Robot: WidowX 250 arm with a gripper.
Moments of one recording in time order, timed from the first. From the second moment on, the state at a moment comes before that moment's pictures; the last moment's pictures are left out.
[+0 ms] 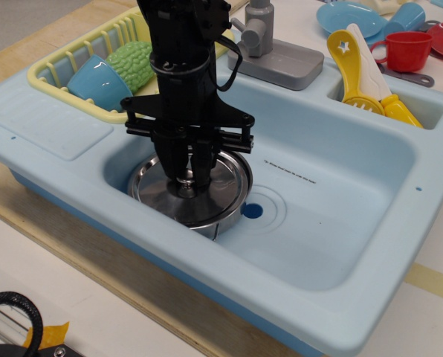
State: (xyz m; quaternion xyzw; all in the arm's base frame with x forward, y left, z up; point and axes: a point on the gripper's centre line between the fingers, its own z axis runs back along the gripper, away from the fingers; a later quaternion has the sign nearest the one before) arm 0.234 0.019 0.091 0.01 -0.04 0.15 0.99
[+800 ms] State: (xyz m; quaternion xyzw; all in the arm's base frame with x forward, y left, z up) arm 0.255 -0.034 0.121 -0.04 -0.09 0.06 0.99
